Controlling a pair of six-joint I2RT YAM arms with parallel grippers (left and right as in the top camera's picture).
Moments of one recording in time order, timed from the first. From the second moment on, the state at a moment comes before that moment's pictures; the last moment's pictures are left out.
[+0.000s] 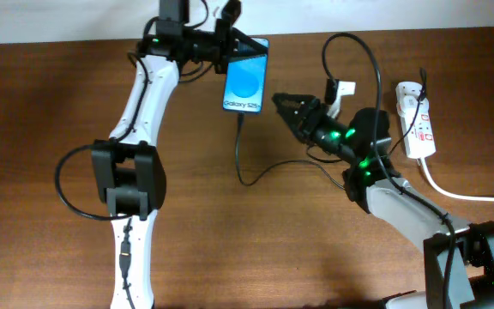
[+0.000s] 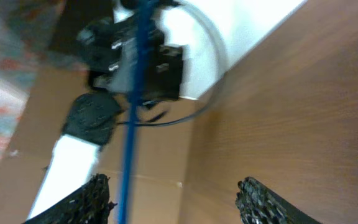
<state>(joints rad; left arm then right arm) -0.17 2.47 2.36 -0.51 1.52 -0.79 0.22 1.59 0.75 0.76 -0.66 1.23</state>
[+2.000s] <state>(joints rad) -0.16 2.44 2.03 -1.05 0.30 -0.19 0.19 1.60 1.51 -1.11 -0.18 0.24</state>
